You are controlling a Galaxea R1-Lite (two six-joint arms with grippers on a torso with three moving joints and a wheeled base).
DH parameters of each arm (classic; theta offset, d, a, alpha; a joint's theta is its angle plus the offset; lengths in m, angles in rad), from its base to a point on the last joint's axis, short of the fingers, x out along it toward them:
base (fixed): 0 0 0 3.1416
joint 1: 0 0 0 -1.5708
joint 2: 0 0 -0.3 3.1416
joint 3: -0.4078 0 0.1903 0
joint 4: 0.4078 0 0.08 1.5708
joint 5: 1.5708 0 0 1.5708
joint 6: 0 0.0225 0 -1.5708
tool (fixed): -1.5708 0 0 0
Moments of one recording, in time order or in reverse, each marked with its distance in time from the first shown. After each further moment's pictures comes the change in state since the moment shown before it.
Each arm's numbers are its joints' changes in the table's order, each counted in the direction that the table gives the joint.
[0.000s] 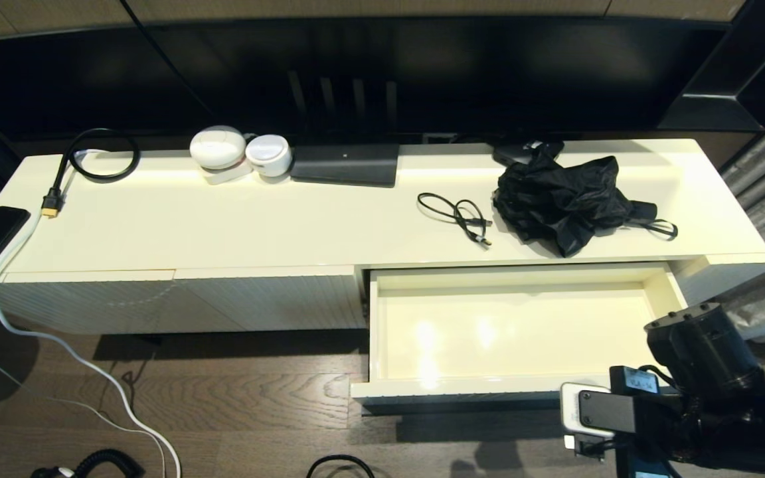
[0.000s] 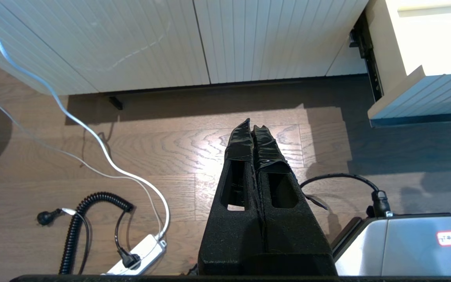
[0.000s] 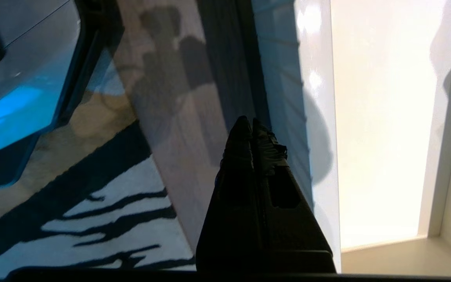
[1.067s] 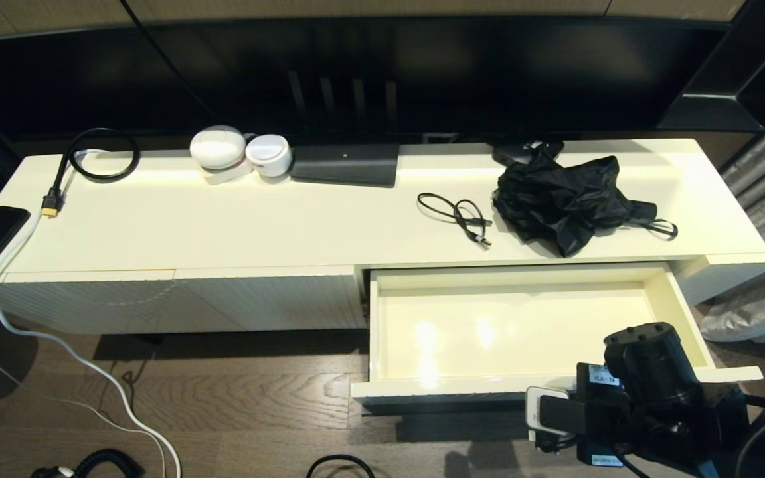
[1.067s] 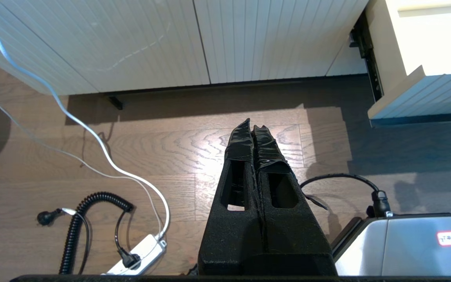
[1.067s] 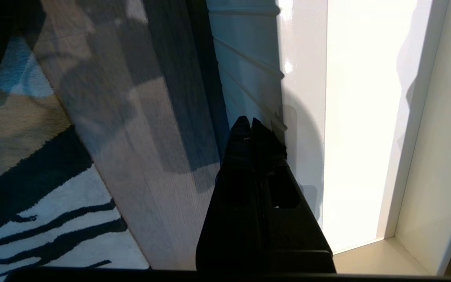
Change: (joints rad) left arm 0.000 0.000 0.000 0.000 0.000 0.000; right arm -0.013 -0.199 0.102 -0.421 -0.131 -0.091
